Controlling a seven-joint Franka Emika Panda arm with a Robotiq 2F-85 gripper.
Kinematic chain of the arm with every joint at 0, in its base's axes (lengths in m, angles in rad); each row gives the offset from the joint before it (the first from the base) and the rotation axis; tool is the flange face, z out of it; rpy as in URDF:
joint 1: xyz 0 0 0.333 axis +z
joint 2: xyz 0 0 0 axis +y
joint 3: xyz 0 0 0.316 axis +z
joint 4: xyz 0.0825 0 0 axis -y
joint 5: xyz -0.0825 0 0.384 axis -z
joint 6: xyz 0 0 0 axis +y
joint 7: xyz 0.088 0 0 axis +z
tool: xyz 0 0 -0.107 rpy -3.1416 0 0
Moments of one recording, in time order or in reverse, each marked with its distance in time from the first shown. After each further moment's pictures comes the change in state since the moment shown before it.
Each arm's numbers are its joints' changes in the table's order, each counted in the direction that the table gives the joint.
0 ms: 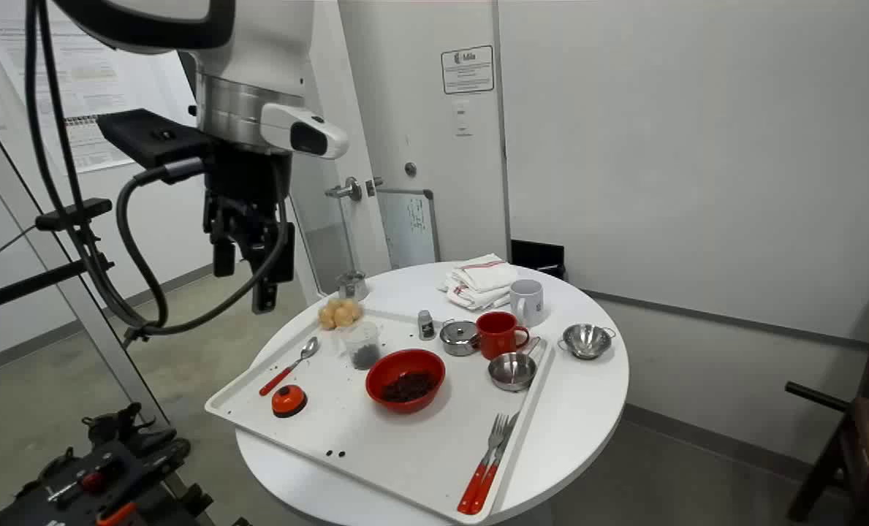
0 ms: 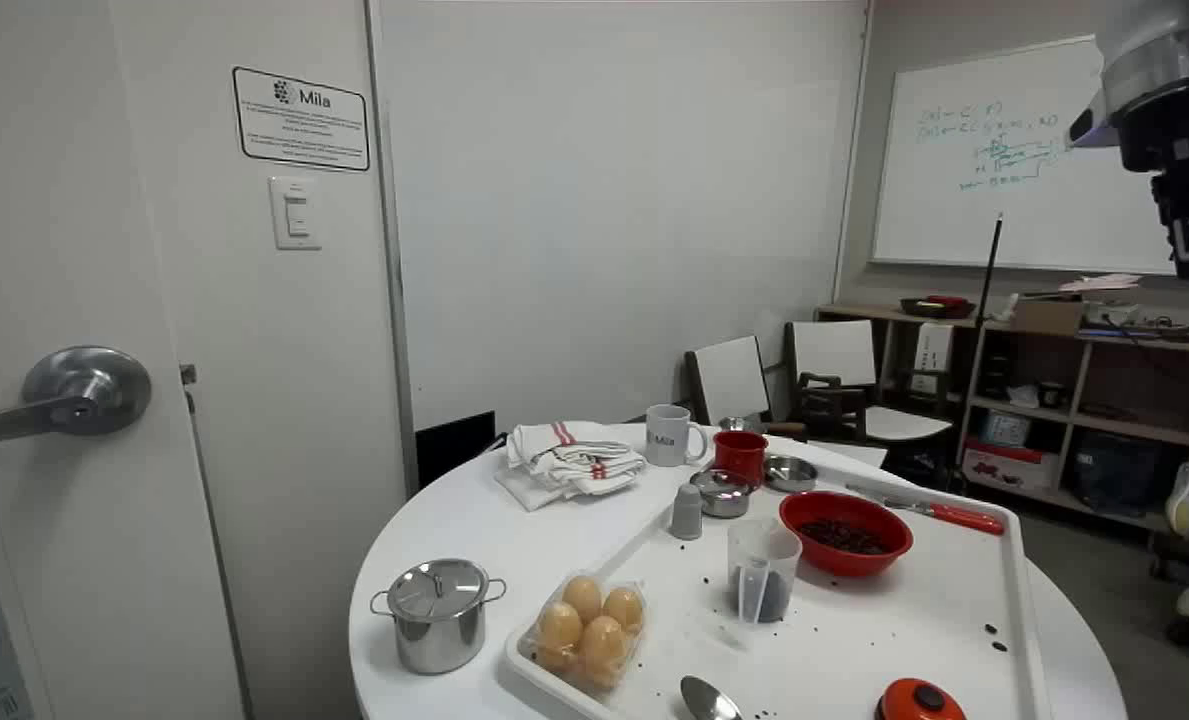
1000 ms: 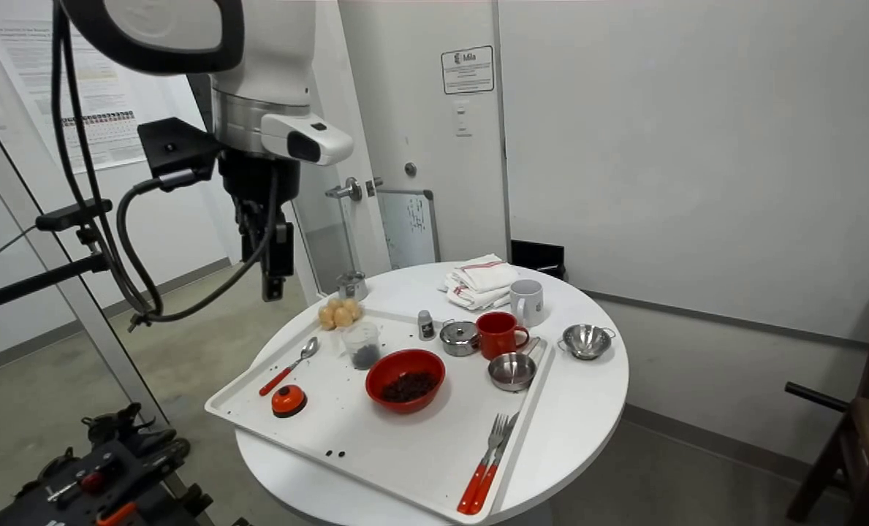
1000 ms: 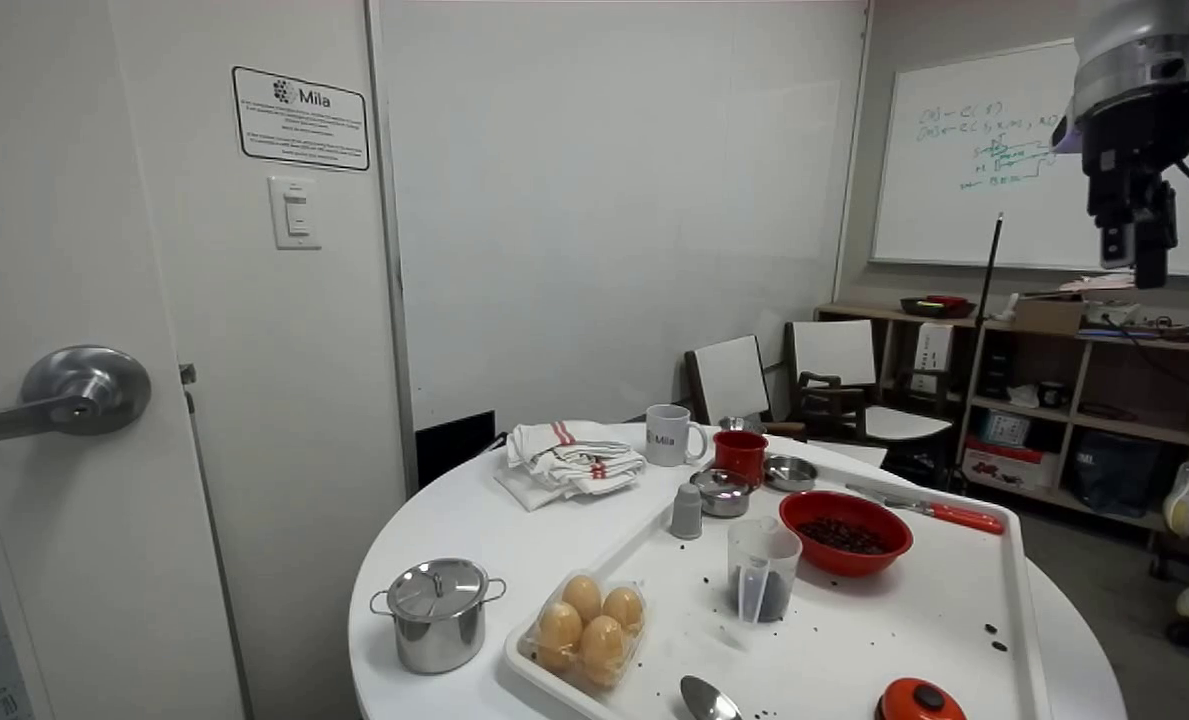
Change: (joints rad) arm -0.010 0.036 0.068 -0.013 -0.130 -0.124 -0.225
